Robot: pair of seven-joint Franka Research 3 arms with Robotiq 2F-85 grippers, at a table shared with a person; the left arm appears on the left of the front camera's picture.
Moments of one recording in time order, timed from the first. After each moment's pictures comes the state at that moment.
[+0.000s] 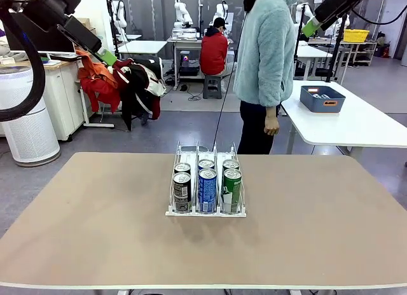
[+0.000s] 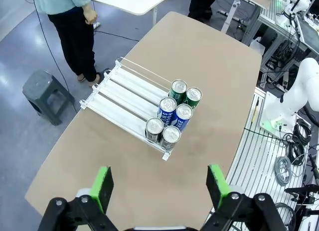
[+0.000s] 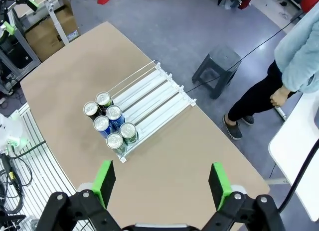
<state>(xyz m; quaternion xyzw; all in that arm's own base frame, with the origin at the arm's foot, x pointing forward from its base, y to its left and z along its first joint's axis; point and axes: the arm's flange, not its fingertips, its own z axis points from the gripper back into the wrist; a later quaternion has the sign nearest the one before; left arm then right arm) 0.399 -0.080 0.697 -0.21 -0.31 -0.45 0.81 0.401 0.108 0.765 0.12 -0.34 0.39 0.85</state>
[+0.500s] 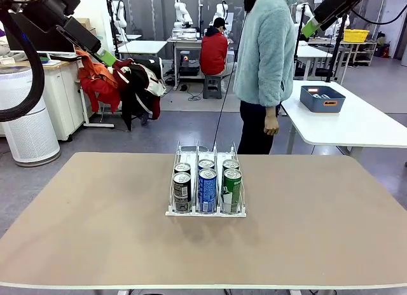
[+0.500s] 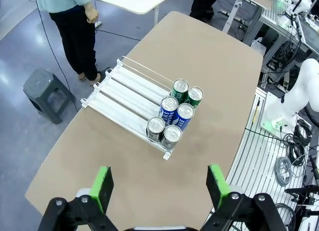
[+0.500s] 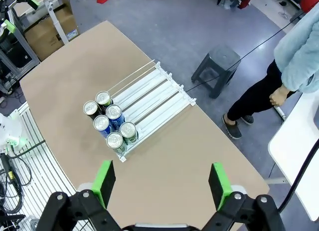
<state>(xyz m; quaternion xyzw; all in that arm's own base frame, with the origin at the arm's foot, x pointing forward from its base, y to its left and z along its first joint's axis) 0.401 -0.078 0.696 -0.21 -0.31 -0.45 0.81 0.399 0.110 0.765 0.11 -0.33 0.39 0.85</state>
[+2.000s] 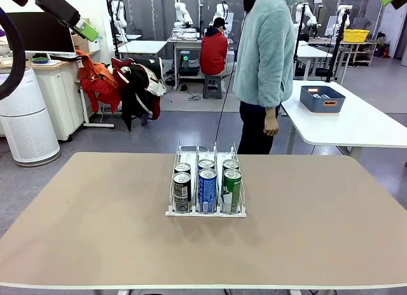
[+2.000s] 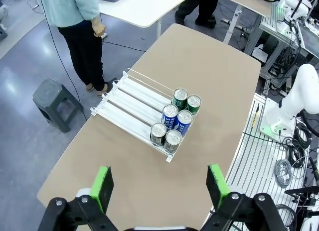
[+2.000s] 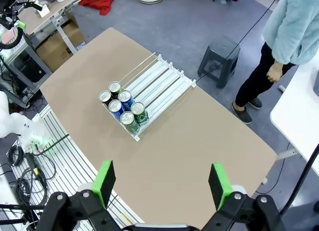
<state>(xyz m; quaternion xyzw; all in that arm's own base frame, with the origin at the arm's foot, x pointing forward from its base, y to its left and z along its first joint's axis) 0.375 -0.056 0.743 -0.21 -0.34 -0.45 0.80 0.332 -0.004 0.819 0.16 -0.33 0.33 0.87</state>
